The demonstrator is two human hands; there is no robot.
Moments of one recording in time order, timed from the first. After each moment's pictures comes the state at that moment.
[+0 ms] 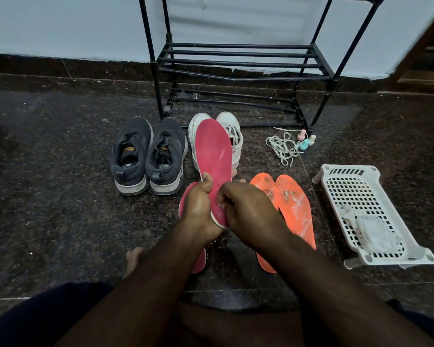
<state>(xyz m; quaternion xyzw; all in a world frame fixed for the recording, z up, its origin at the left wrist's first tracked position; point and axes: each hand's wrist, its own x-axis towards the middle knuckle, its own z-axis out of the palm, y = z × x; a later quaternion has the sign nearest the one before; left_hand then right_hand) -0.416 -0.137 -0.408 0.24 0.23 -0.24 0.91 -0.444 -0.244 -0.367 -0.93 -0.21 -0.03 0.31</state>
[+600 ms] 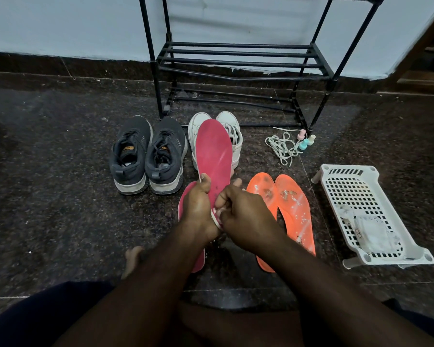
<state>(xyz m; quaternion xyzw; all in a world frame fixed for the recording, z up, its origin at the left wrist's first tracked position) -0.415 -0.140 -0.418 0.29 0.25 -0.20 0.90 -0.447 -0.240 -0.374 -0.92 -0.13 0.05 0.35</state>
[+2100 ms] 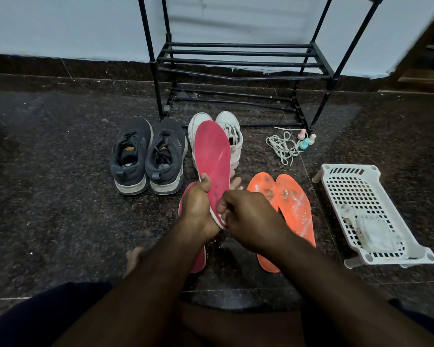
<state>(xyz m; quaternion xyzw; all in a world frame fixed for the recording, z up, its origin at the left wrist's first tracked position) -0.415 -0.137 -0.410 0.30 0.24 -0.20 0.90 -0.445 -0.250 -0.373 -0.94 -0.19 0.05 0.27</state>
